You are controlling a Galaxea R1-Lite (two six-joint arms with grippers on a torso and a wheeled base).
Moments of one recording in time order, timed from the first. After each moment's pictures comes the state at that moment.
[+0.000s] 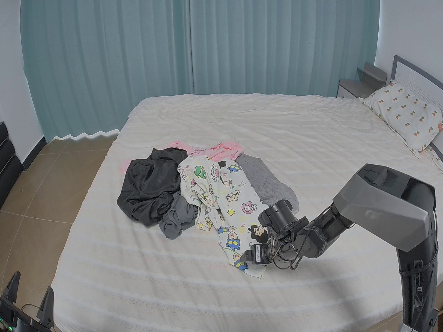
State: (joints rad) left arm 0.00 0.02 -0.02 0.00 0.04 -0.04; right arm 0.60 2.41 -1.17 -0.23 -0.01 0.51
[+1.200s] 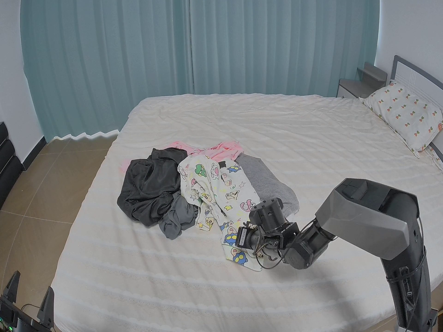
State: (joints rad) left arm 0.00 0.02 -0.02 0.00 0.04 -0.02; right arm 0.65 2.48 -1.11 -0.70 -0.11 0.67
